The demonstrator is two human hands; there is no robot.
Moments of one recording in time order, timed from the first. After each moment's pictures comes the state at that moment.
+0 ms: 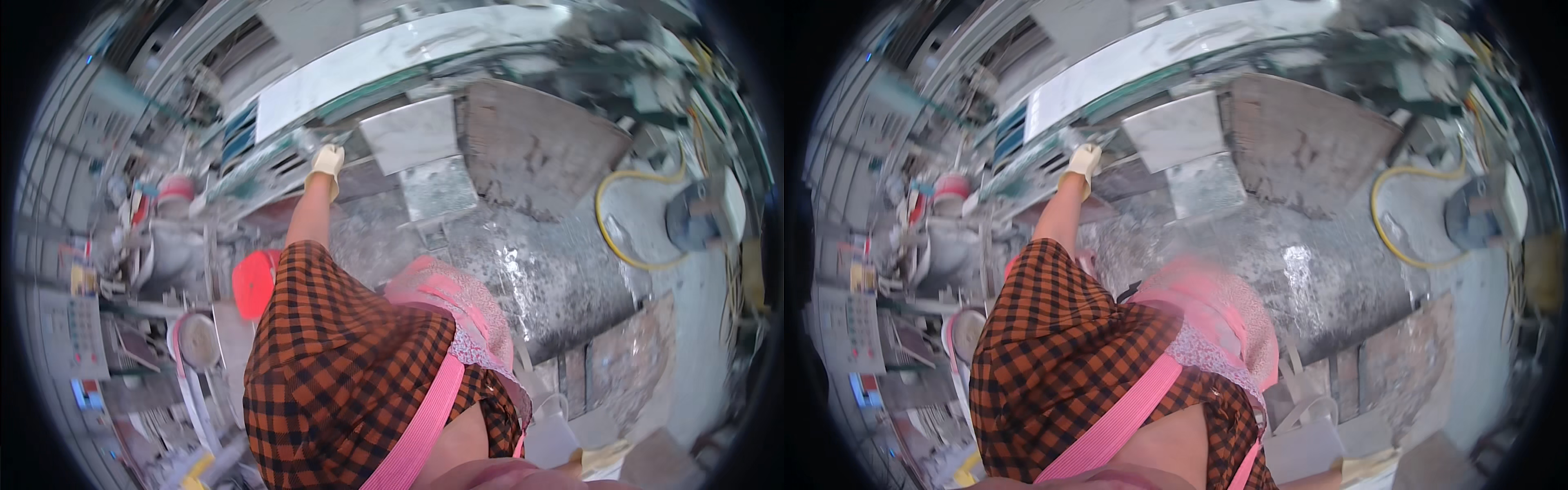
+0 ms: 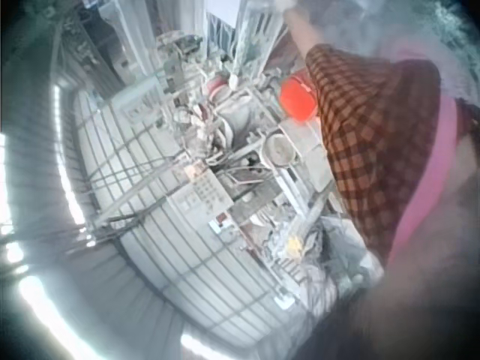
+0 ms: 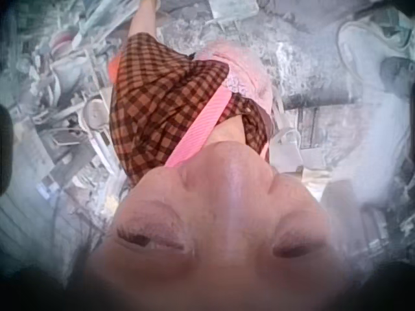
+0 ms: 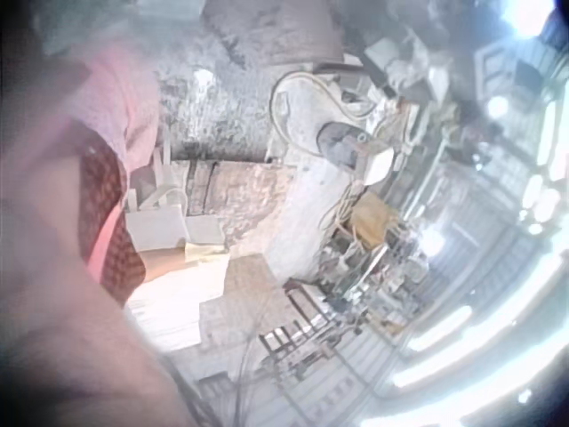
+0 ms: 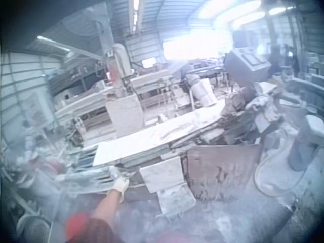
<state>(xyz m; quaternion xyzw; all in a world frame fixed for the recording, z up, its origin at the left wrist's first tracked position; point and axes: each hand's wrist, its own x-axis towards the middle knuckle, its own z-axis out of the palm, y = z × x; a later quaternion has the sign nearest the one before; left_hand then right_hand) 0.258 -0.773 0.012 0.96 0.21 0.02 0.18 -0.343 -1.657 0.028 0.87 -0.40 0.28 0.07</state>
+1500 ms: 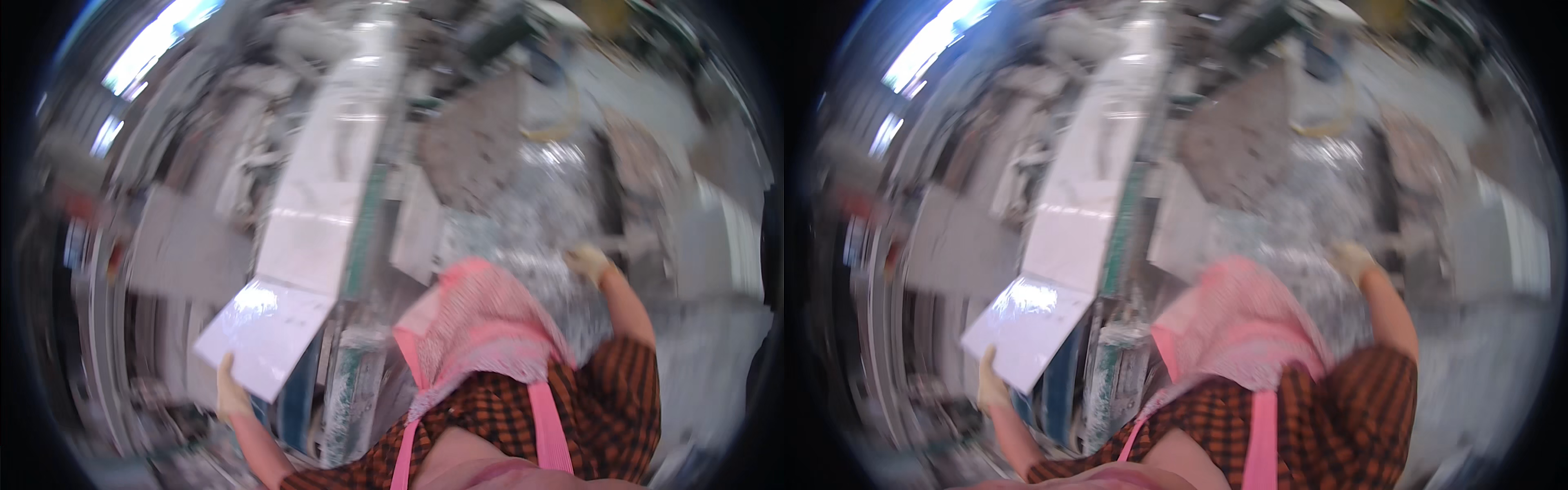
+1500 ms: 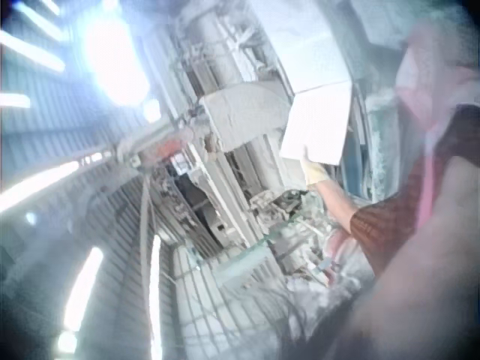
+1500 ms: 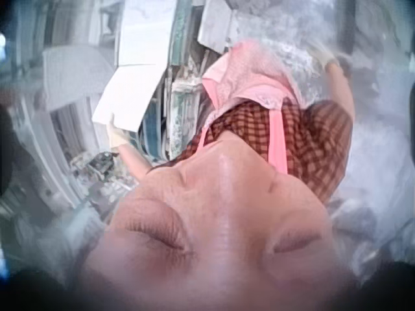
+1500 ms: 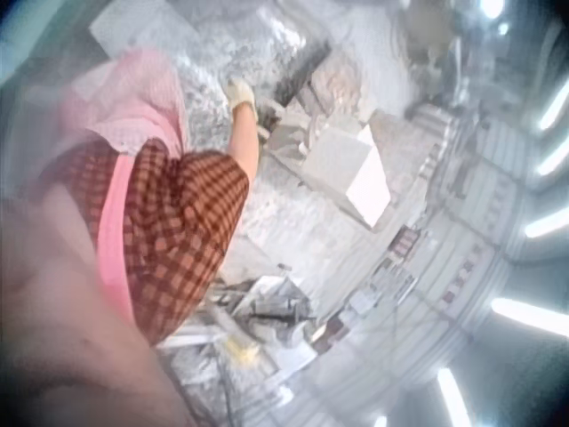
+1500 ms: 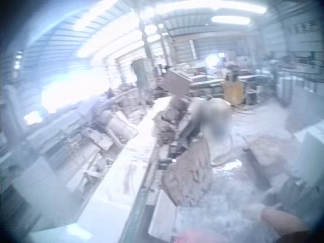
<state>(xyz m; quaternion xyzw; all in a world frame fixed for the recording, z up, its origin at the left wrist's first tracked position) 0.428 -0.420 0.265 0.70 0.37 0.06 0.60 0.064 -1.119 0.025 0.89 -0.32 -0.15 -0.28</state>
